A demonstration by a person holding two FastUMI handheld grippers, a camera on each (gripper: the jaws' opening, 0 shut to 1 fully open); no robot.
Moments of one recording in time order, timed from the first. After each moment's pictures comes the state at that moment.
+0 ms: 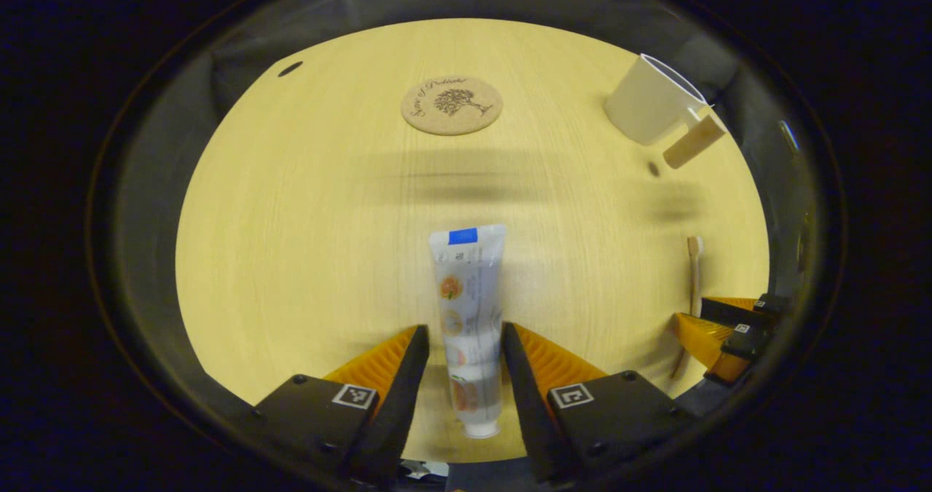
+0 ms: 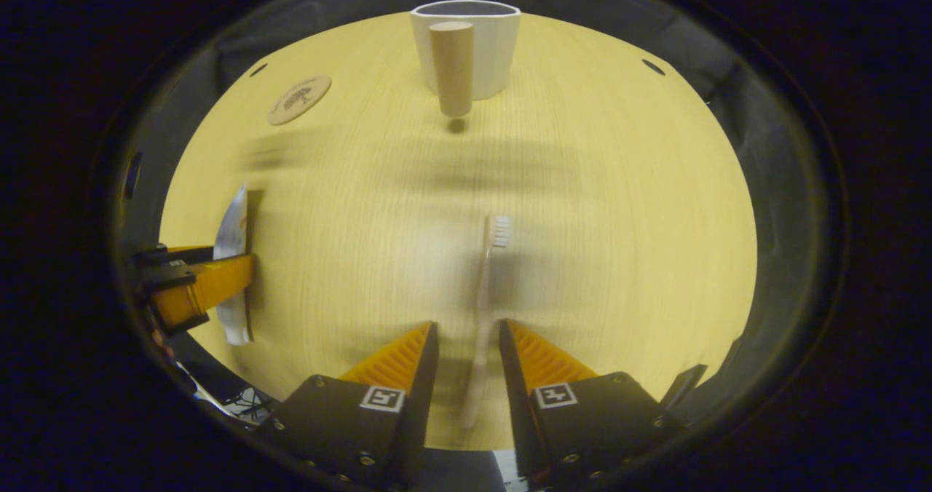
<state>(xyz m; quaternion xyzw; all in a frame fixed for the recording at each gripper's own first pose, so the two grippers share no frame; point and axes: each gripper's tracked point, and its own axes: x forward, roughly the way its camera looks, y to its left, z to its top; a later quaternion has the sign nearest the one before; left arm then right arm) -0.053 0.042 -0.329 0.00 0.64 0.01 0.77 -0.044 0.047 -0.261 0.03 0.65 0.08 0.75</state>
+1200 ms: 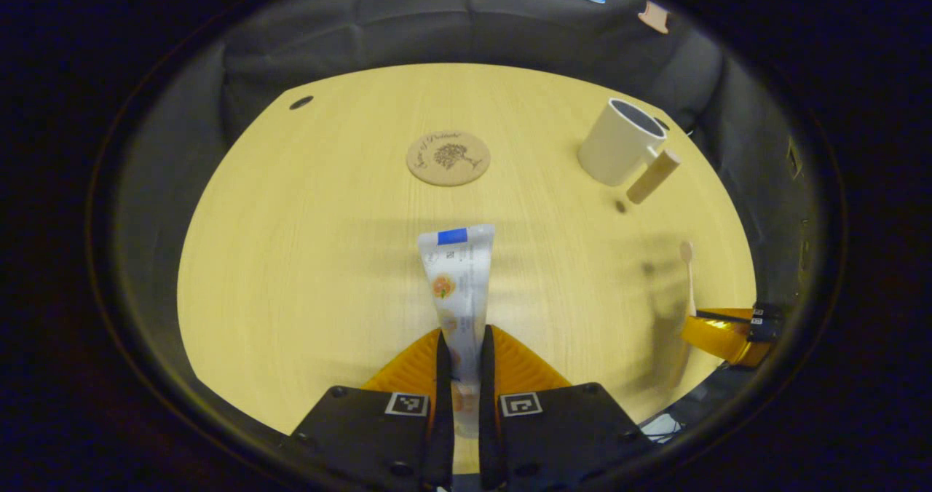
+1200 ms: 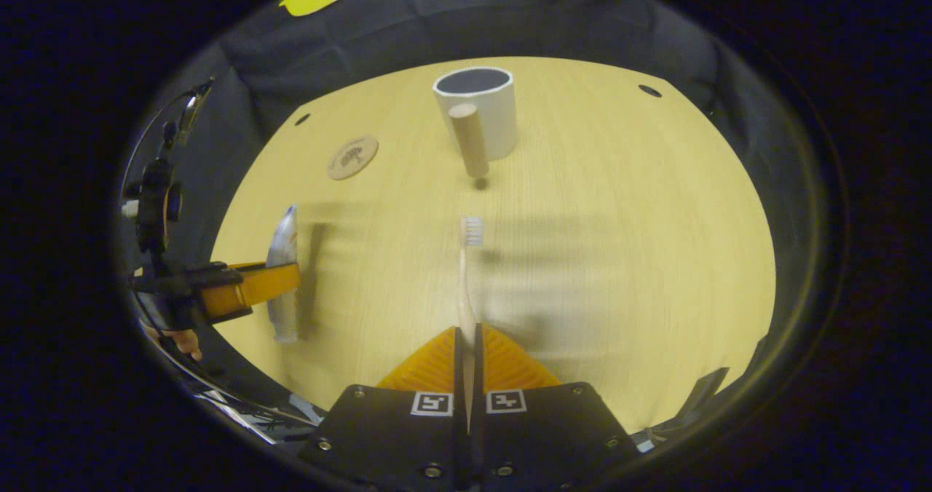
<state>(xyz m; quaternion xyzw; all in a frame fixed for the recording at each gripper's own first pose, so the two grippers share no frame) -0.031 0.030 -0.288 -0.02 0.54 -0.01 0.84 -0.031 0.050 -0.202 0.12 0.53 0.14 0.83</state>
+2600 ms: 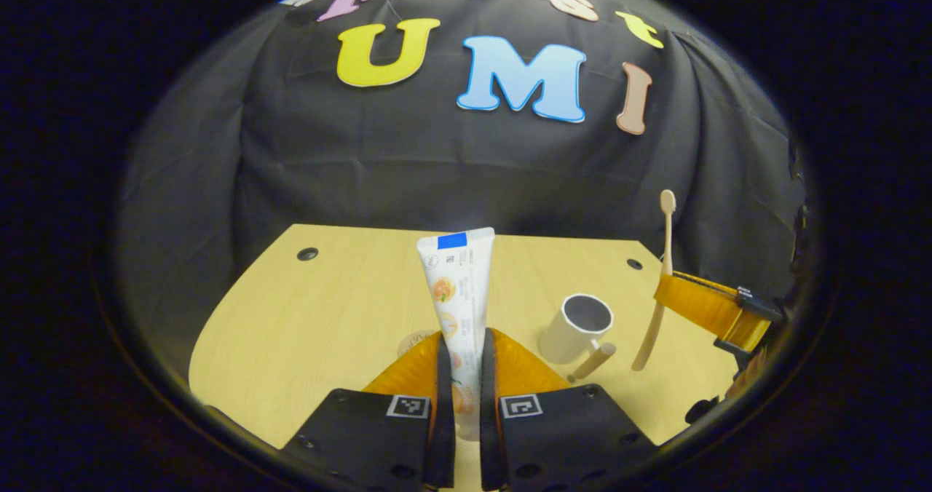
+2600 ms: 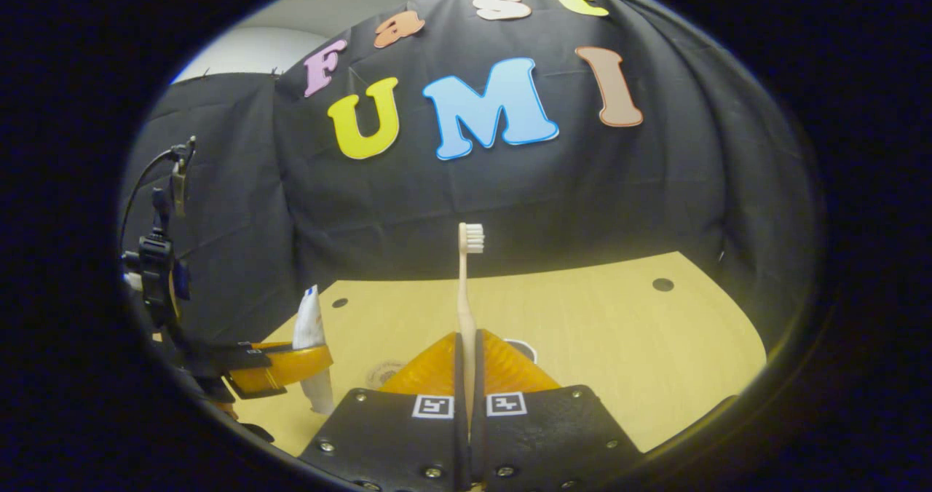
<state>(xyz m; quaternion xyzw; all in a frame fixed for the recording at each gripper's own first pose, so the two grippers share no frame) 0.108 -0.003 -0.133 -0.04 0.25 -0.03 0.97 0.143 0.037 -0.040 0.14 0.15 0.13 0.97</state>
